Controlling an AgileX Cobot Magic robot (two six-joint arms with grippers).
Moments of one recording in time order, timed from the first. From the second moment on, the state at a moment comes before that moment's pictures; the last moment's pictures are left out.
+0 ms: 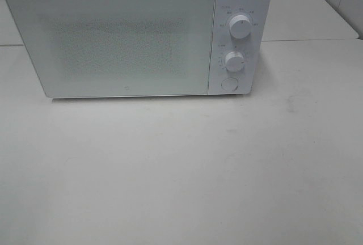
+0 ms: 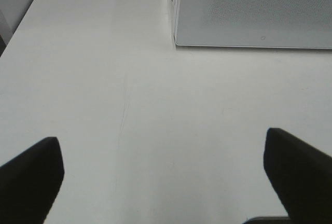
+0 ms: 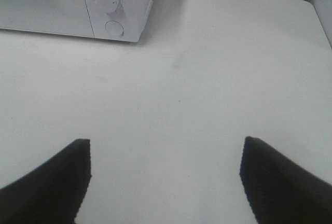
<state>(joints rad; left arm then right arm) 0.05 0.00 -0.52 -0.10 1.08 0.03 0.11 0.00 -0.51 0.01 1.00 -0.03</state>
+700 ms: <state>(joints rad) 0.05 0.00 -0.52 -0.10 1.08 0.03 0.11 0.34 -0.56 0.01 0.62 -0.03</state>
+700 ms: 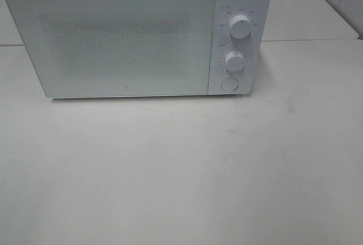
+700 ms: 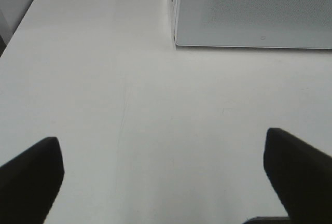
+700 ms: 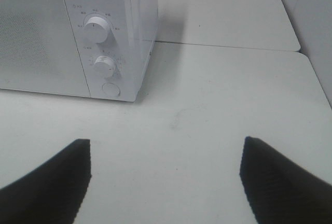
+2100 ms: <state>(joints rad) 0.05 0.00 -0.52 -0.10 1.08 0.03 0.24 1.34 -0.46 0.13 -0.59 -0.12</state>
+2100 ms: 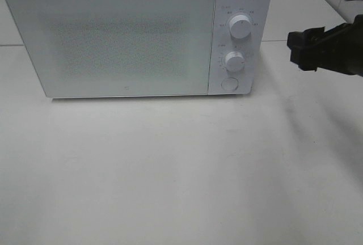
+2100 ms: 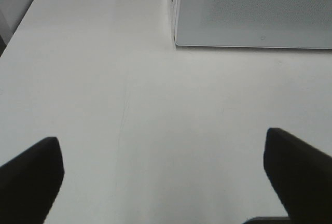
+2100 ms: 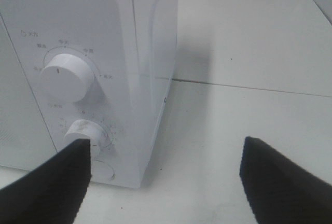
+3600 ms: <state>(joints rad) 0.05 0.00 -0.52 -0.10 1.08 0.03 0.76 1.76 -0.43 0.78 -1.17 -0.03</state>
